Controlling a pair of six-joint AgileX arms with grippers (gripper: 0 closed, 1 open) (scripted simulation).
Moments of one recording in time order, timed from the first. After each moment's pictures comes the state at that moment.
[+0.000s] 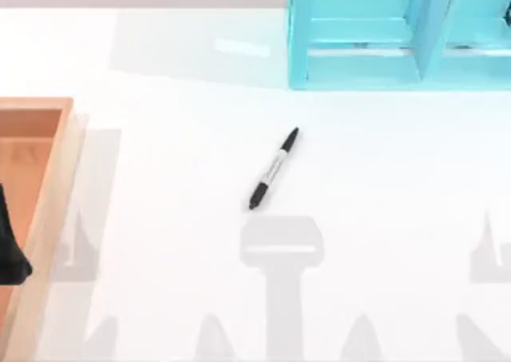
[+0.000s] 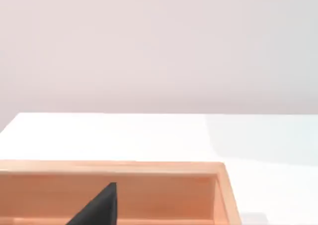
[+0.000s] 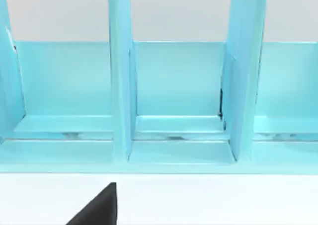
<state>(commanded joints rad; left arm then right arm) 0.00 0.00 0.00 0.00 0.00 0.00 0.00 0.00 0.00 0.00 0.00 0.00</state>
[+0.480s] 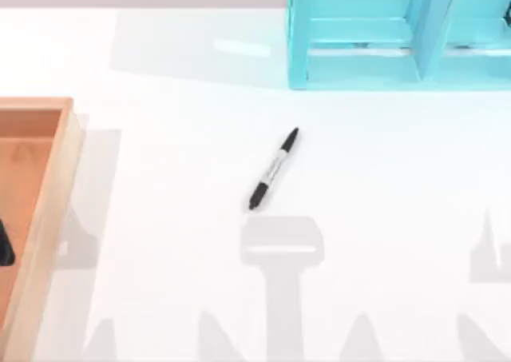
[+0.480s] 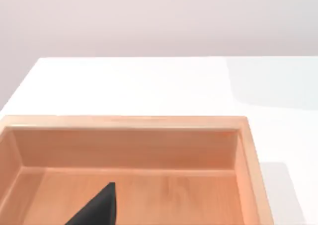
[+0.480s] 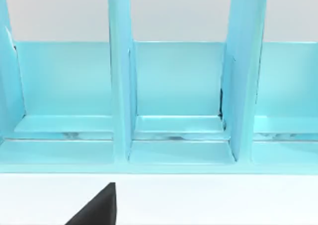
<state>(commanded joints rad) 0.04 0.22 0.22 -0.20 -0.01 0.04 0.00 0.00 0.00 0.00 0.00 0.00</state>
